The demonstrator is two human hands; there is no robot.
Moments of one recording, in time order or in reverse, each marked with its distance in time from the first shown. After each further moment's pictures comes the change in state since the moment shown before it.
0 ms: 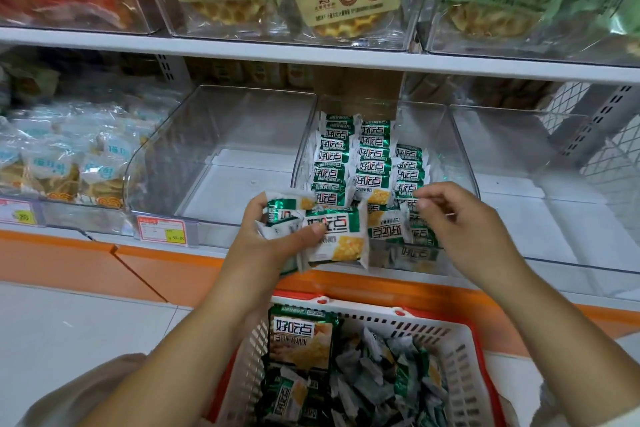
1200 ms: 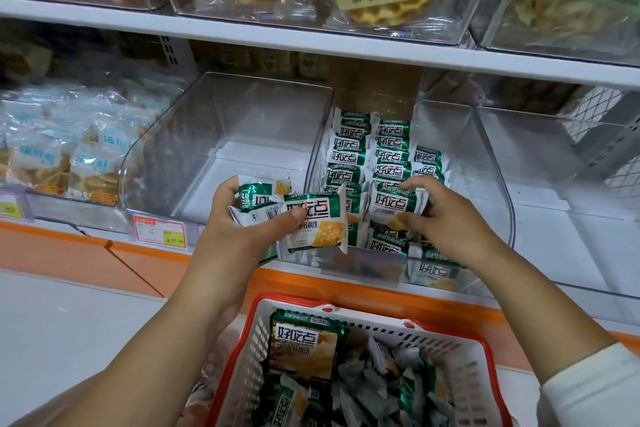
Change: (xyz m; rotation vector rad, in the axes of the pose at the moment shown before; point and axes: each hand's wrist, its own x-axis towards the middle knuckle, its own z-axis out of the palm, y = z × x) left_hand 0.028 0.011 -0.036 0.053 0.131 0.062; right_hand 0.066 0.027 0.038 -0.124 -0.194 0.015
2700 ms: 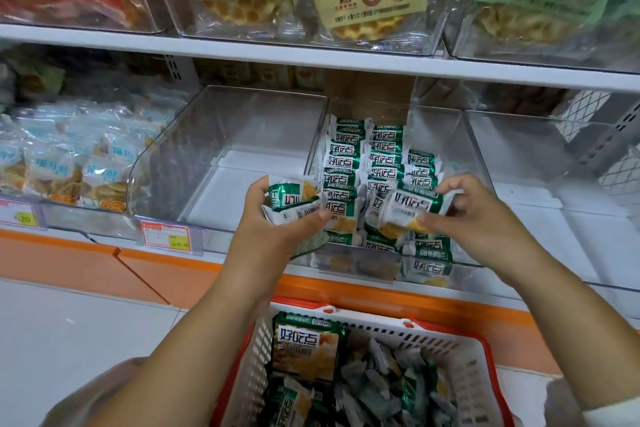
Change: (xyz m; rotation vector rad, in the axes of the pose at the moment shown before) left_hand -0.007 0.003 0.035 0.071 -0.037 0.031; right_hand -0.036 -0.016 -0.034 0.279 0.057 0.140
